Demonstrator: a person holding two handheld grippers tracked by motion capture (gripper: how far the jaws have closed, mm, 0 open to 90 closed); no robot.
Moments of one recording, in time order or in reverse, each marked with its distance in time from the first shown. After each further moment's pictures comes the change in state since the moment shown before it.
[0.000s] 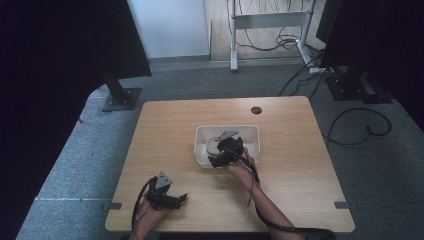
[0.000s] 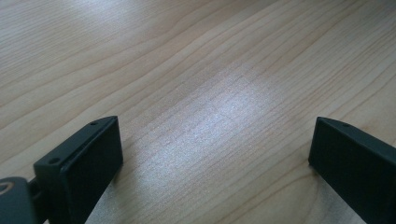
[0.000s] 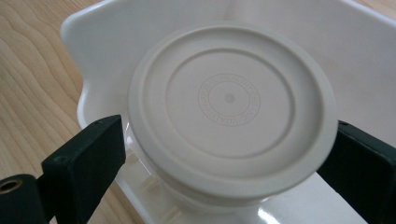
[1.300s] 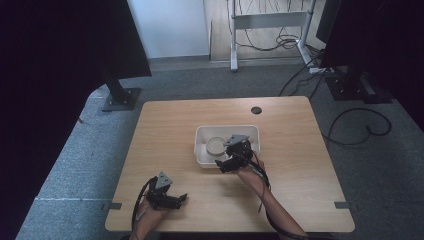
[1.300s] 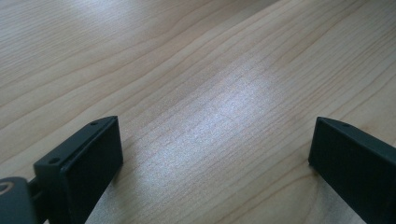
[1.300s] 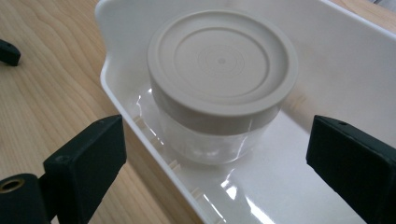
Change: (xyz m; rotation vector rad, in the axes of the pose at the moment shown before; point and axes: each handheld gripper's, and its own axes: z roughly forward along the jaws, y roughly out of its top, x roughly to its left) left arm 0.000 0.000 0.000 0.000 0.000 0.000; right arm -0.004 -0.018 -0.033 -0.033 0.013 -0.038
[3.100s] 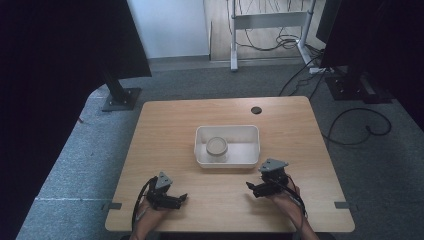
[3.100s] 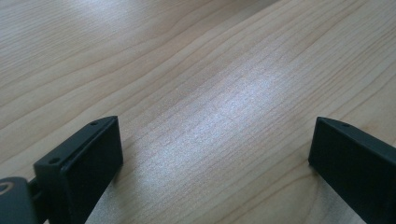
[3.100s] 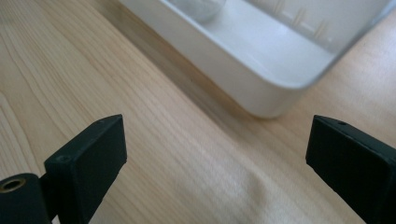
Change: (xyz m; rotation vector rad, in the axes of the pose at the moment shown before) left arm 0.000 0.000 0.000 0.000 0.000 0.000; right arm -0.013 -0.107 -0.071 0.003 -0.030 0.019
